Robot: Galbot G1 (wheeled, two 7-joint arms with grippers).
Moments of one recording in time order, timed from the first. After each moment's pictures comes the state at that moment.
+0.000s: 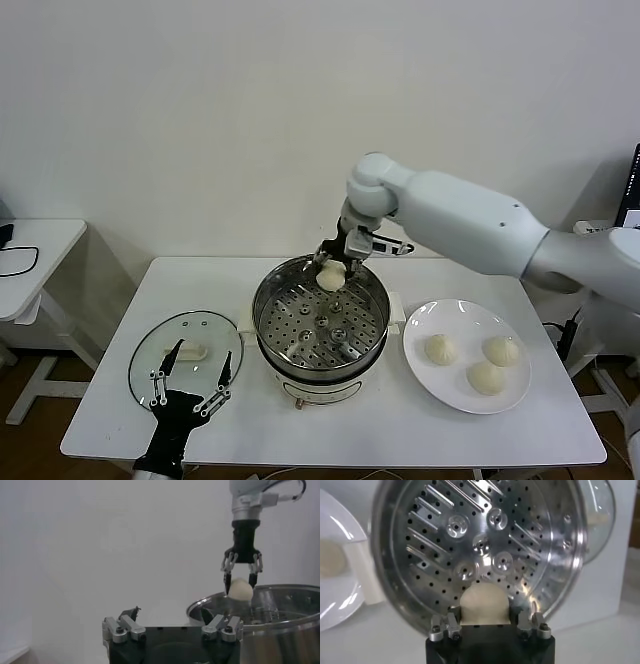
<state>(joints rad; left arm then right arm) 1.81 -1.32 -0.53 -2.19 0.04 -0.21 -0.05 0.38 1.22 -1.01 1.16 -0.36 0.64 -1.14</state>
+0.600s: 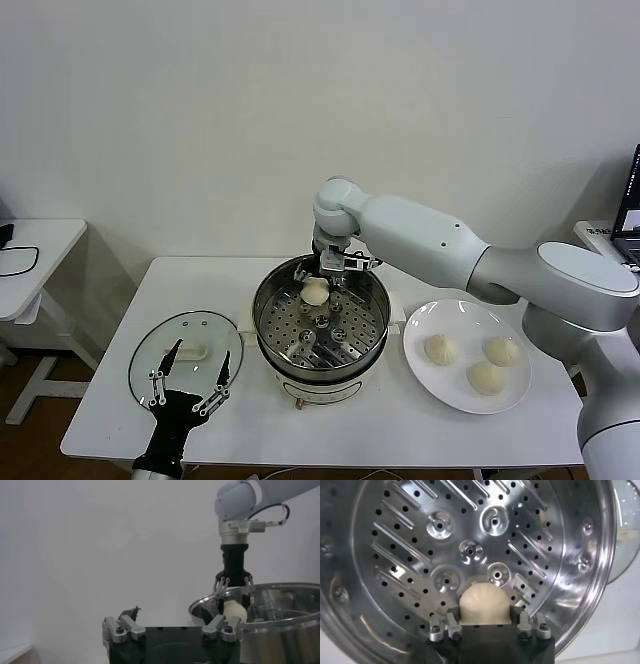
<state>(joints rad) 1.81 -1.32 -0.53 -2.19 0.04 -0.21 -0.05 0.33 1.33 -1.00 1.06 -0.43 0.70 -1.14</state>
